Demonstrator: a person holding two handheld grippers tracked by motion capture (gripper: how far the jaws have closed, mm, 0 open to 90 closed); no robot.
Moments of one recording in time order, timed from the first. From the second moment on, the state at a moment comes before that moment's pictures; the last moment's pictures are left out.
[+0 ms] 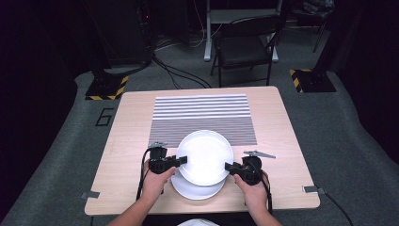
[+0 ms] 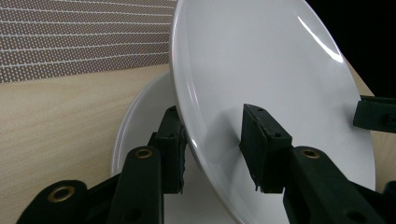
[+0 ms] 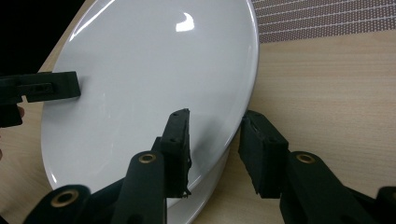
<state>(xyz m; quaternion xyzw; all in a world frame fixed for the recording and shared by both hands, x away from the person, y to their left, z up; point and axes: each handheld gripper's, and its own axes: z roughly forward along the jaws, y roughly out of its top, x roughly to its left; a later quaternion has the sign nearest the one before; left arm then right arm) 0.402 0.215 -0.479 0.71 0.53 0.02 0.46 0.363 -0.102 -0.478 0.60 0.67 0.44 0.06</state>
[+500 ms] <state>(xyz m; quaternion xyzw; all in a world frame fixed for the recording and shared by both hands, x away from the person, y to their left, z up) 0.403 0.218 -0.482 0.71 0.53 0.03 0.45 0.366 -0.102 -0.476 0.61 0.66 0.44 0.06</state>
